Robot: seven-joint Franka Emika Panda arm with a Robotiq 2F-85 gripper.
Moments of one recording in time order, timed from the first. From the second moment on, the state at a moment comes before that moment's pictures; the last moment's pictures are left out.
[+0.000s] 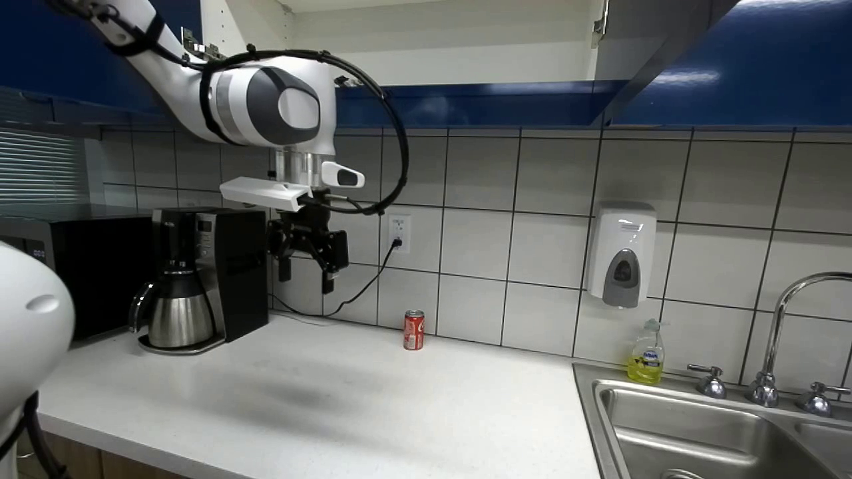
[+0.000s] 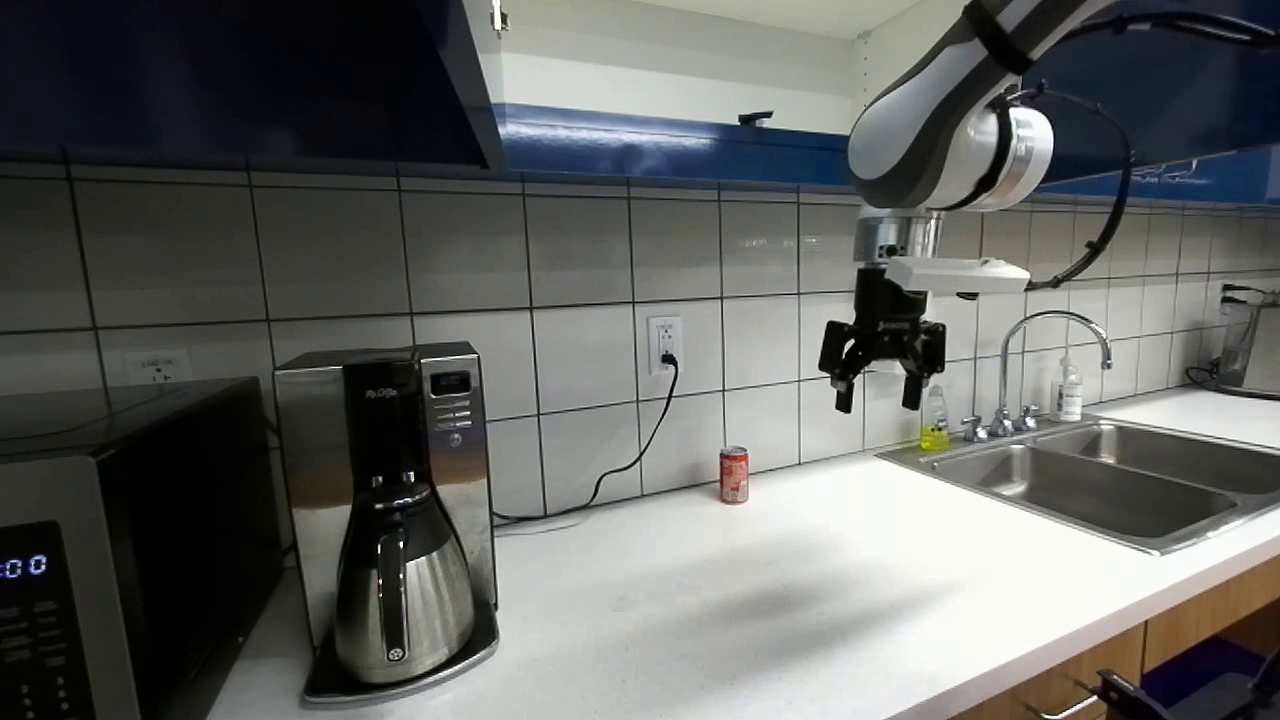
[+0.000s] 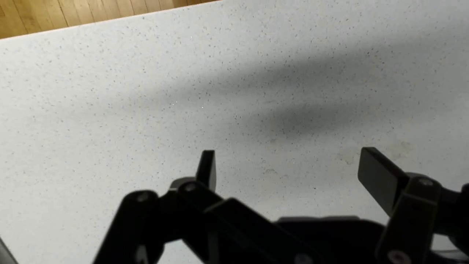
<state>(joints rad) 0.00 -0.45 -0.06 -2.62 0.02 2.25 0.03</state>
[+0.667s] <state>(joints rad) 0.07 -0.30 0.01 -2.65 0.02 2.42 0.03</state>
